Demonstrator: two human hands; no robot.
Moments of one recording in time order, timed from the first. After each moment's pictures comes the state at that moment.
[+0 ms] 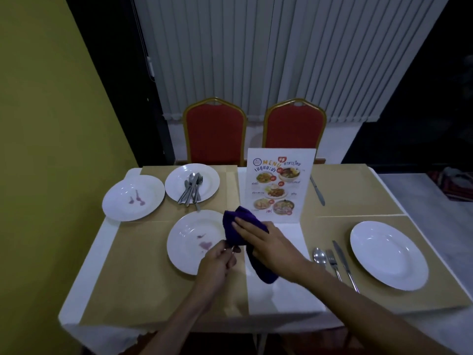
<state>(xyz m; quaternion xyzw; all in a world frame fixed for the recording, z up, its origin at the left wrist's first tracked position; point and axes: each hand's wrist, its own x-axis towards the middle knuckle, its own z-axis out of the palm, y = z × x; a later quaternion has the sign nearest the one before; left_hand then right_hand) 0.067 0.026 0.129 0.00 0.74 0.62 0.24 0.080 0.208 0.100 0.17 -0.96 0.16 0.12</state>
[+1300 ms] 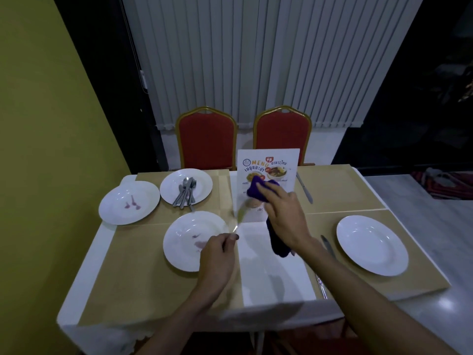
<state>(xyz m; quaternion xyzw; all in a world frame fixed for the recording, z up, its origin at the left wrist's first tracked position) 0.096 0.034 0.150 0.08 0.86 0.50 0.09 0.086 0.224 0.158 -0.06 -0.95 0.19 0.24</state>
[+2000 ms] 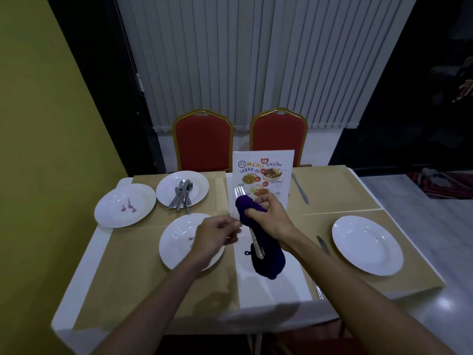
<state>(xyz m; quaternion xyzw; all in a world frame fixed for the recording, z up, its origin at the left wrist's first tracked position) 0.050 0.048 0.160 0.06 0.73 0.65 0.22 0.090 0.204 0.181 -0.24 -0.77 0.59 0.02</state>
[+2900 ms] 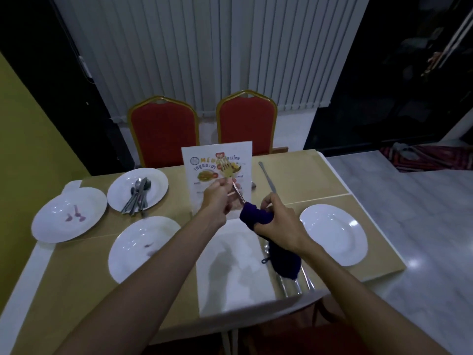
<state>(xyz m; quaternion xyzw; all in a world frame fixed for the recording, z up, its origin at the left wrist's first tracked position) 0.007 0.224 0.172 -0.09 0.62 0.73 0.27 0.135 0.335 0.162 -0.20 -0.90 0.39 0.02</state>
